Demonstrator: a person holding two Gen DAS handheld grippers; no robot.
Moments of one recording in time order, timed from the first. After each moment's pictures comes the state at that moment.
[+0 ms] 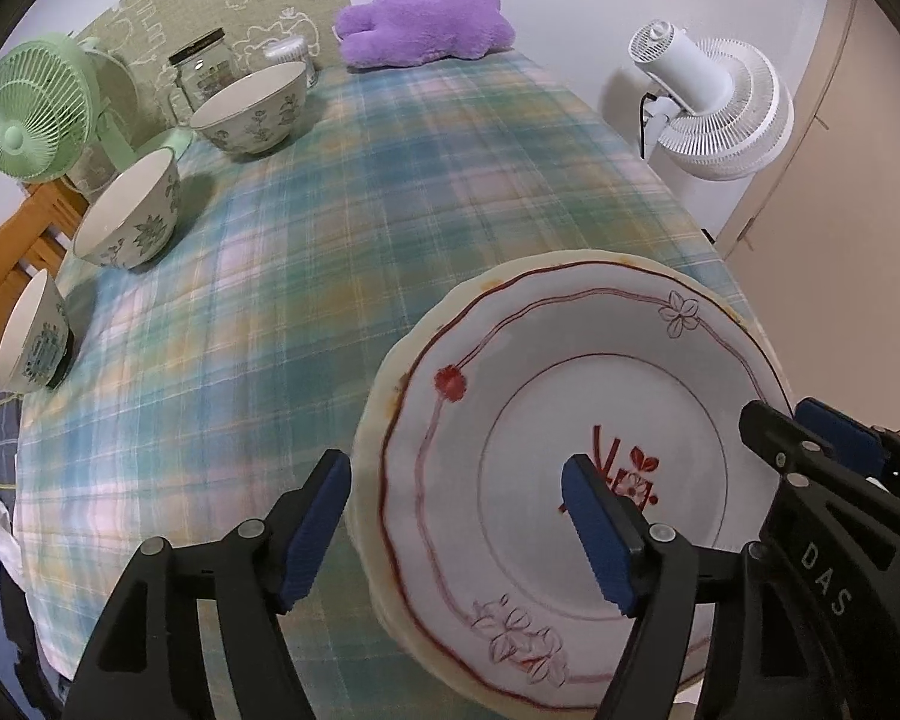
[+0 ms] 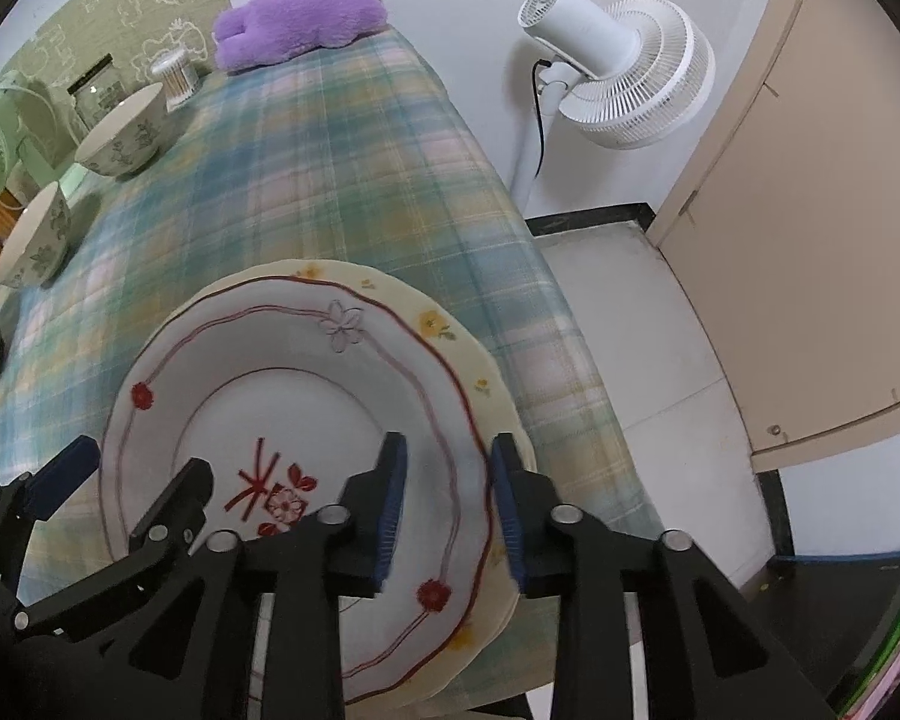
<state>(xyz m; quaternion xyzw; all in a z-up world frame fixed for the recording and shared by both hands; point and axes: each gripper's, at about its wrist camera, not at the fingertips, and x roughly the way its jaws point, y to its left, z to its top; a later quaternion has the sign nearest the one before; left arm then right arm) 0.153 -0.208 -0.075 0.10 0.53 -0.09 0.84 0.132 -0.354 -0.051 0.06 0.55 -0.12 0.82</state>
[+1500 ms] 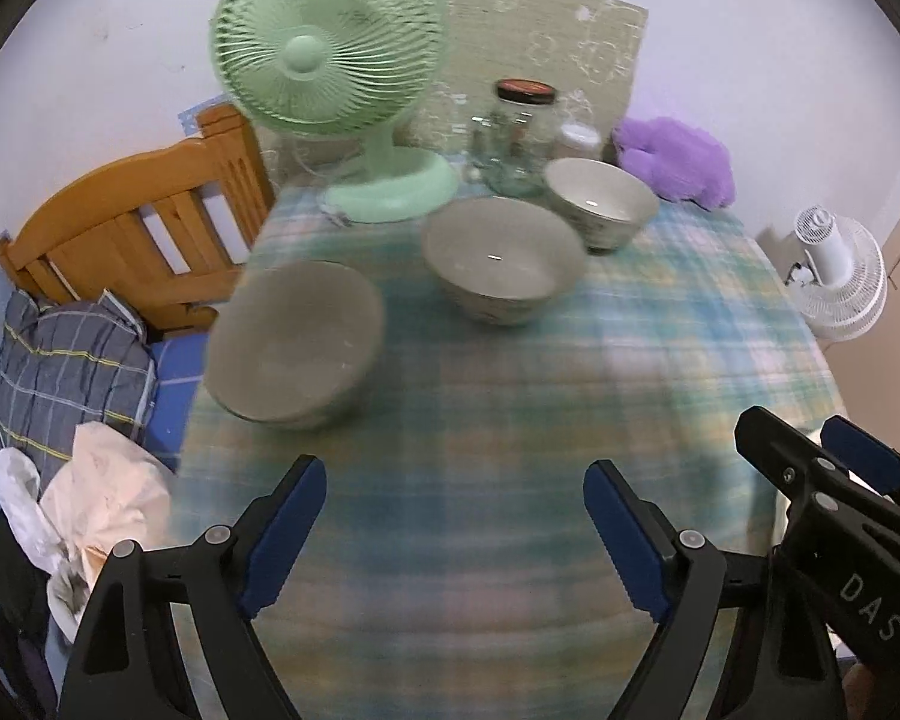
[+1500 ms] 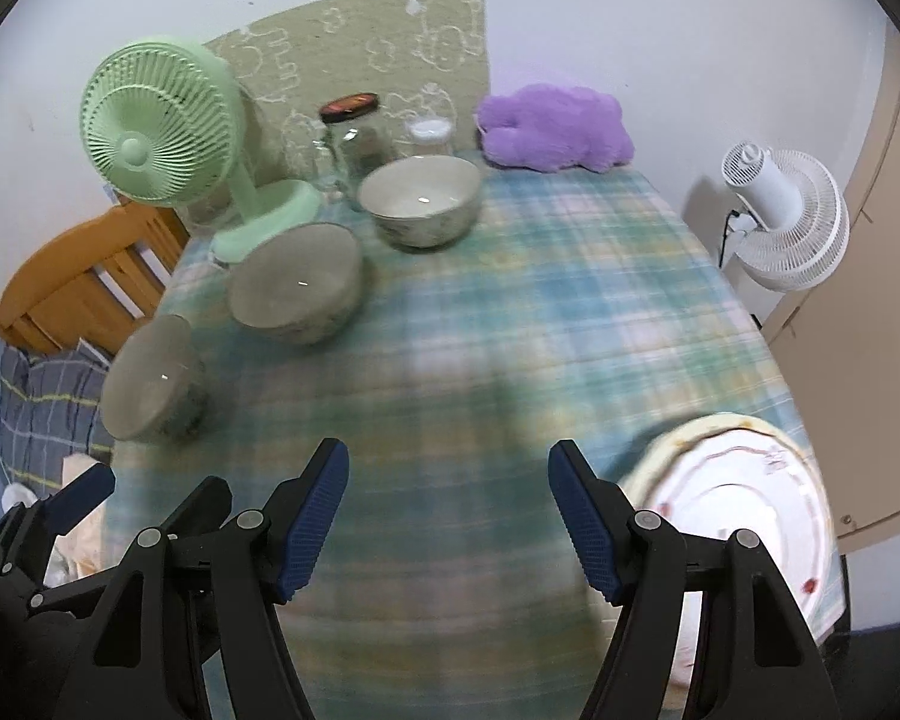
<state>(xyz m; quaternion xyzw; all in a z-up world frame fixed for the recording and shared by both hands) 0.209 0.076 0.000 0.01 0.47 -0.02 0.88 0.199 -0.092 0.022 0.05 0.46 -0.02 0.88</state>
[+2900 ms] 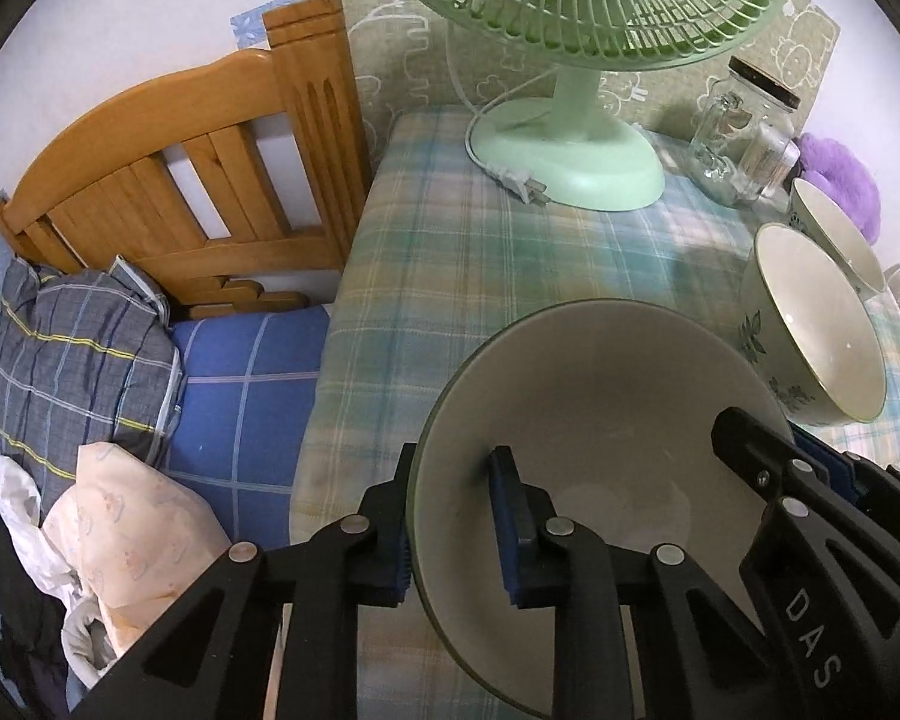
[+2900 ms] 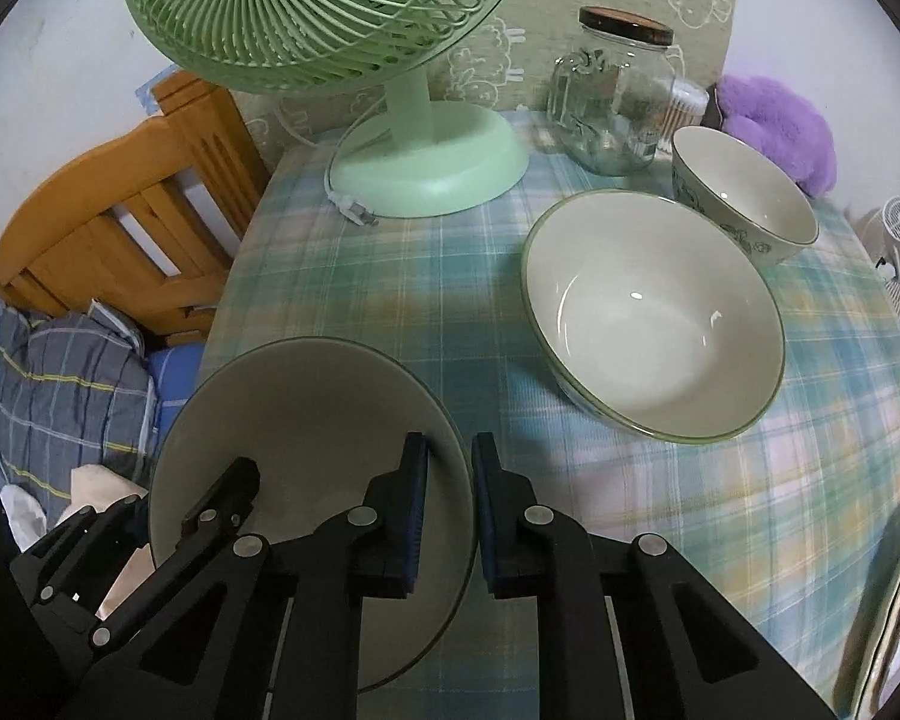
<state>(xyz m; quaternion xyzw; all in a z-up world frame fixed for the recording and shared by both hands) 0.334 0.213 -0.072 -0.01 0.51 0.02 0.86 0.348 0.101 -0.061 0.03 0.52 0.03 0.85</state>
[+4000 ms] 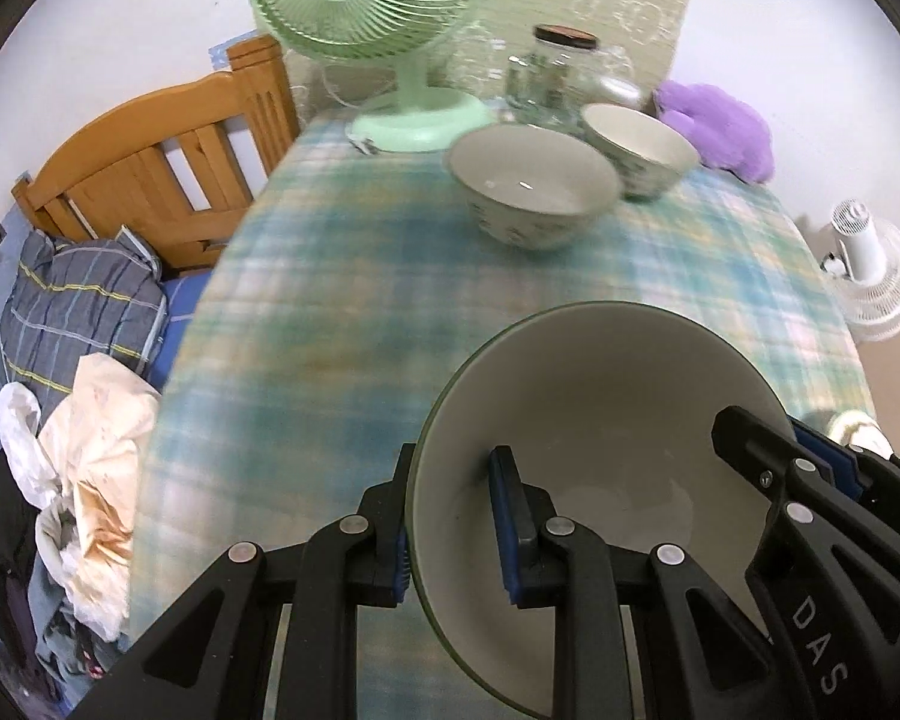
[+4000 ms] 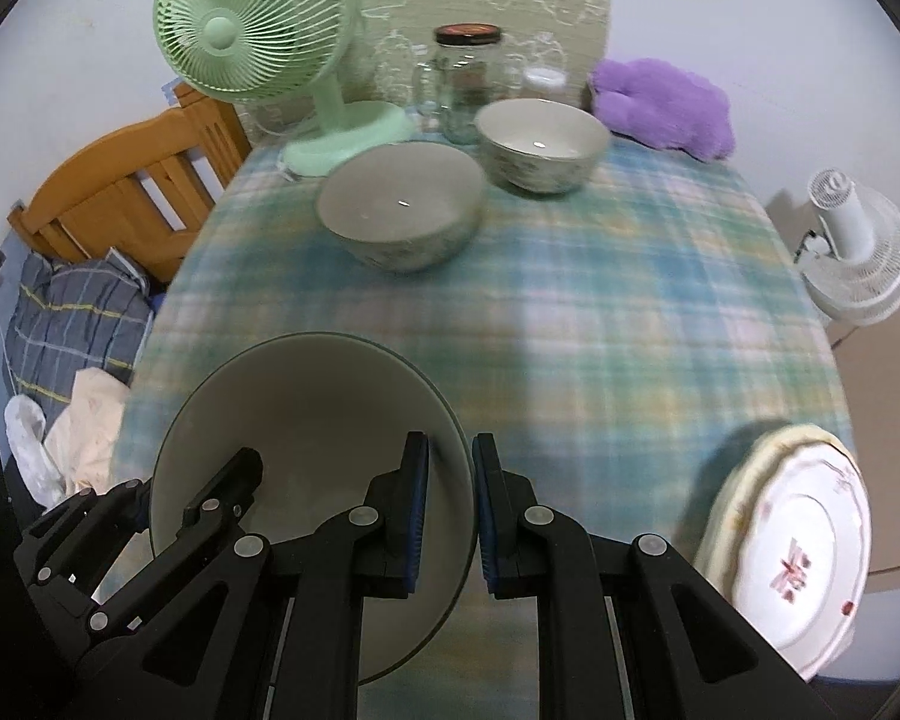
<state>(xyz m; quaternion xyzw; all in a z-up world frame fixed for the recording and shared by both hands) 0.193 0.052 -0.034 -0.02 0.51 0.02 0.86 0.202 -0.055 -0.011 0.00 0.52 0.04 0.85</state>
